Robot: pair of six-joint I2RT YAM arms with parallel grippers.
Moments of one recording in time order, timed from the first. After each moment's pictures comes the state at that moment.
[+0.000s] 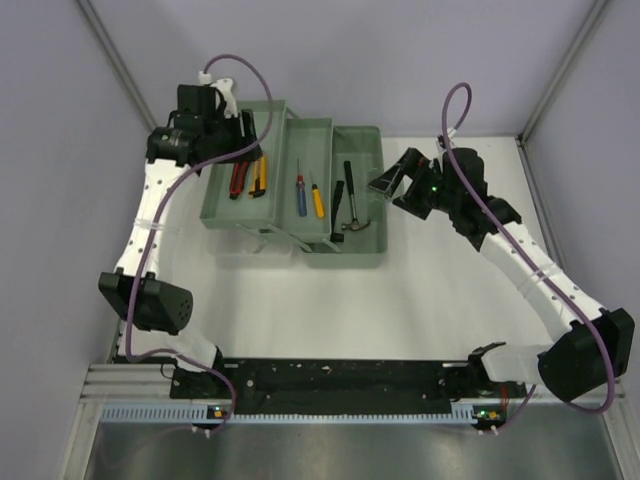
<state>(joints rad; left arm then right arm) -0.18 1.69 1.96 -0.94 0.14 -0.17 0.40 1.27 1.17 -0.32 -0.24 0.86</state>
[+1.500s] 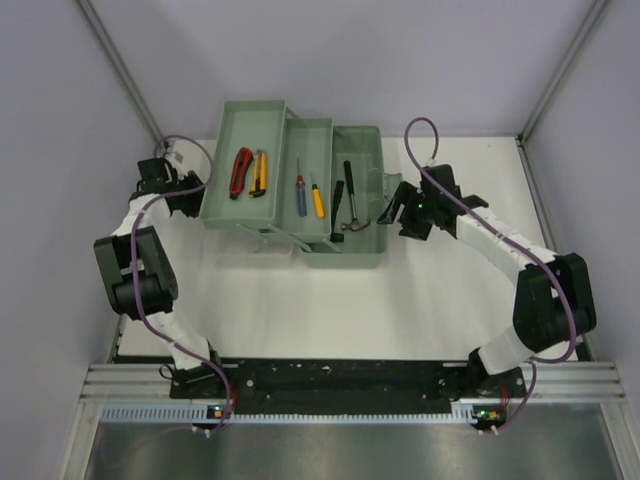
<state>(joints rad) 0.29 1.79 1.27 -0.31 0.54 -0.36 0.34 1.52 1.09 -0.41 -0.19 0.74</state>
